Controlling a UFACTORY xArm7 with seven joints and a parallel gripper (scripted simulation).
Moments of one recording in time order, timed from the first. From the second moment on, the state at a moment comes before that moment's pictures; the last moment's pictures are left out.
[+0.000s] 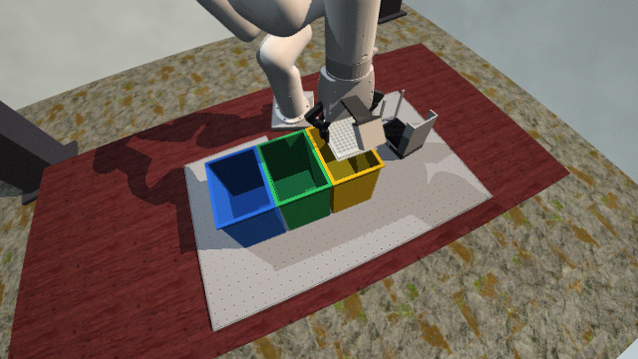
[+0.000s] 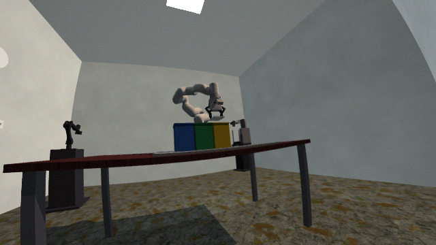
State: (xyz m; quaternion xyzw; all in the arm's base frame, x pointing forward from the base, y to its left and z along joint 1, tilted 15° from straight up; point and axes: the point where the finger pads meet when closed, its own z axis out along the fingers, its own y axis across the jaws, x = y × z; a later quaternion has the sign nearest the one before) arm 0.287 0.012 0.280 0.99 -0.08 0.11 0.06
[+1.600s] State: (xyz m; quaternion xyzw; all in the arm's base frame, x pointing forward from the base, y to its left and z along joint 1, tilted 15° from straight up) arm 0.291 0.011 0.262 0.99 -0.08 0.11 0.06
